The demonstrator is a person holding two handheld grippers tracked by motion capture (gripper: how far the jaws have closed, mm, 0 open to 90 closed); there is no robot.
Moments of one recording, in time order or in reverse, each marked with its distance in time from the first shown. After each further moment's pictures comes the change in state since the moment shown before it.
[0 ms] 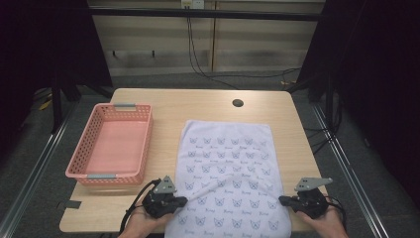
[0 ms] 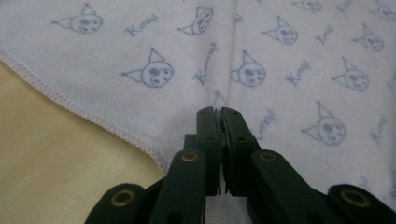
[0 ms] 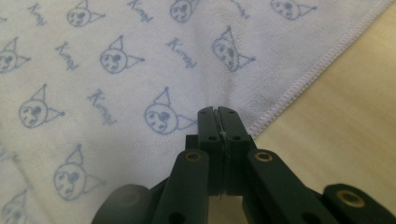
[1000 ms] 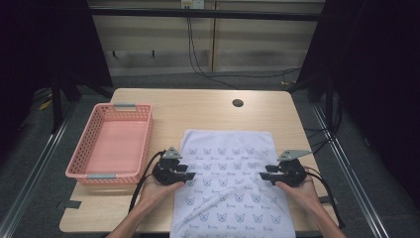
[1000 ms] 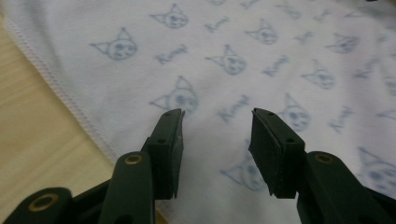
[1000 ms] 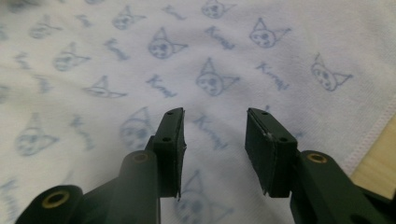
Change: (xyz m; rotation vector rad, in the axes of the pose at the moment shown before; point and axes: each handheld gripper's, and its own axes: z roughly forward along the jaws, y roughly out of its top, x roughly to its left) left arm 0.072 0.057 0.034 -0.056 0.109 -0.091; right arm -0.035 0.071 0.051 -0.105 -0.014 0.009
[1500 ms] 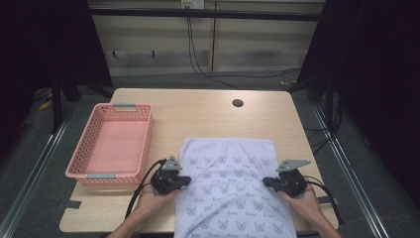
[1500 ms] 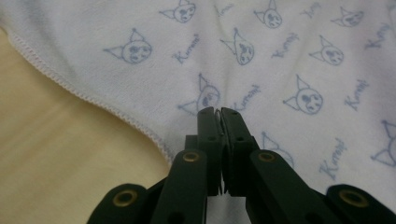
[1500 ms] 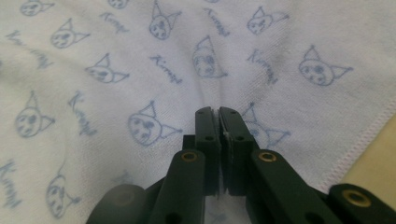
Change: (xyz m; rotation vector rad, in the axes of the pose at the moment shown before) left arm -0.025 -0.026 -0.016 0.027 -0.046 0.084; right arm 0.022 -0.023 -0.010 0.036 0.011 -0.017
